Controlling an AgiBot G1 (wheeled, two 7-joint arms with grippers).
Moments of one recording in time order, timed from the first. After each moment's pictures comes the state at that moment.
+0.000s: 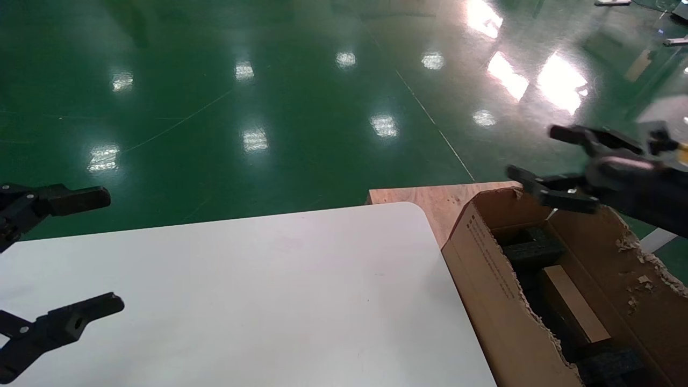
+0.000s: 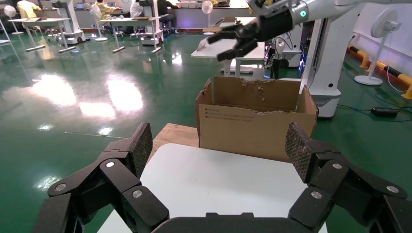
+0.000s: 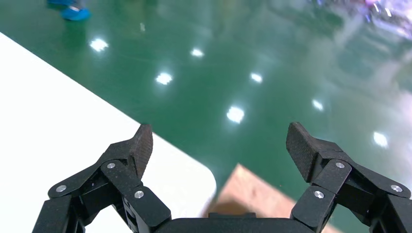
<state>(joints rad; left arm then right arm) -1.08 0.56 0.37 -1.23 0.64 1.43 -0.12 2.82 0.13 -2.53 1.24 -0.37 -0.77 -0.17</state>
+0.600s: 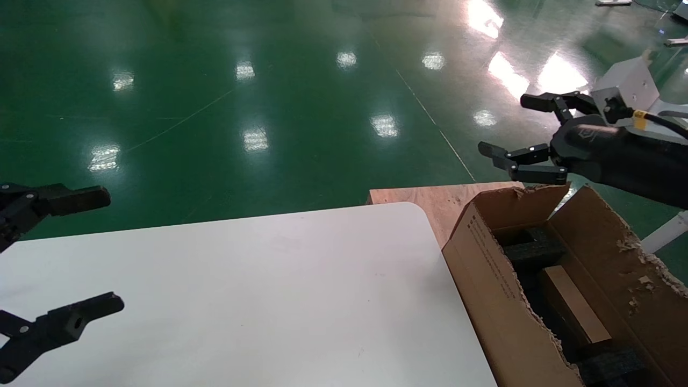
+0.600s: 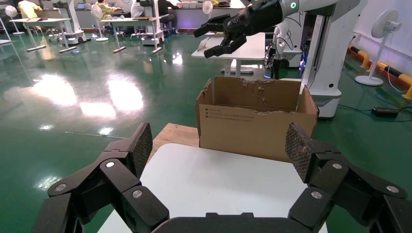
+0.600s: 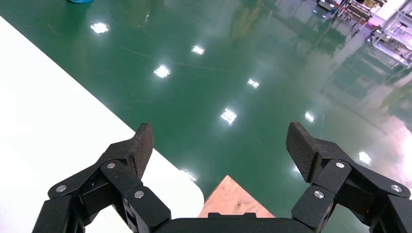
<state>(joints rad) -1.08 0.56 0.37 -1.23 0.64 1.43 -0.12 2.77 -0.01 -2.49 1.37 -0.35 -0.66 -0.19</state>
